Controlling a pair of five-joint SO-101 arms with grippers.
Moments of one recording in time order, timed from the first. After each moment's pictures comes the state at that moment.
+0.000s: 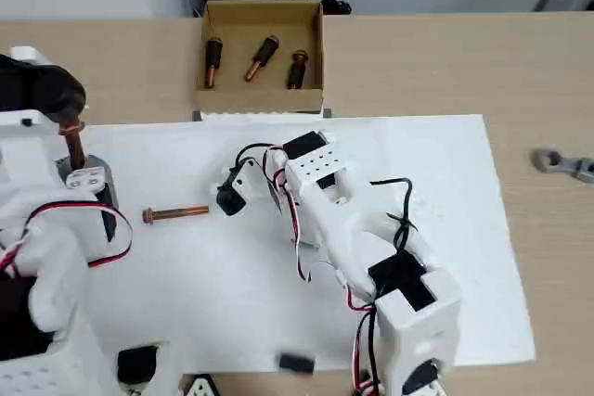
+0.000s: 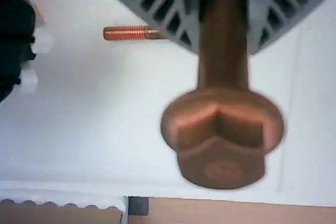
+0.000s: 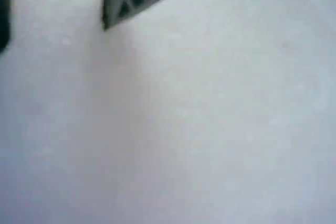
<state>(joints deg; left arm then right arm) -14.7 -46.0 -0.5 99.6 0.7 -30.5 23.4 5.3 81.1 43.1</state>
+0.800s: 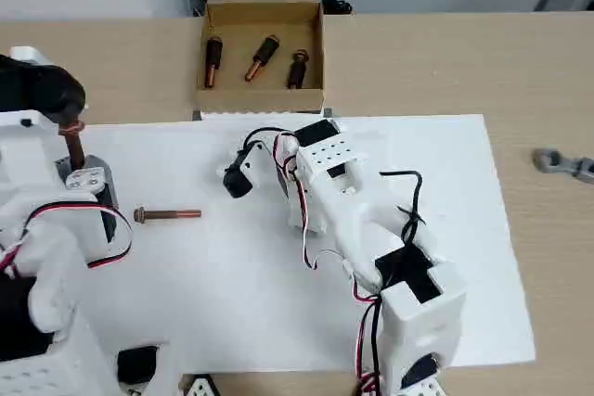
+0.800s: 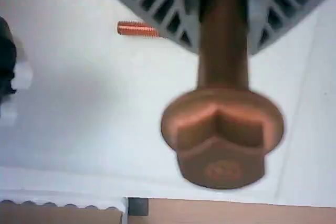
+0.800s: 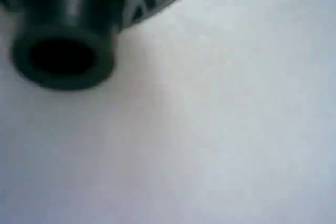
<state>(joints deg) -14.7 -46.0 -0.5 99.6 0.7 -28.7 18.2 4.7 82.5 43.1</state>
